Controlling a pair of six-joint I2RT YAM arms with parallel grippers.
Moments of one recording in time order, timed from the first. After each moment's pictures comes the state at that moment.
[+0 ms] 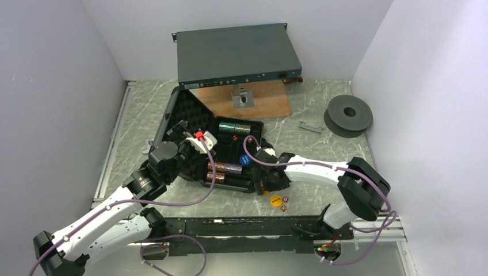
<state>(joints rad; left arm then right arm) -0.78 0.74 0.68 -0.09 -0.33 0.57 0.92 1.49 0.78 -0.62 0.14 0.66</state>
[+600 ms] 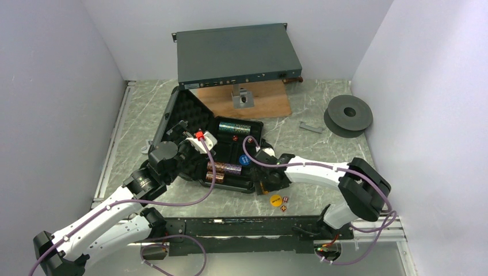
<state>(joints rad) -0.78 0.74 0.68 -0.09 -0.33 0.57 0.92 1.50 0.79 -0.61 0.15 0.65</state>
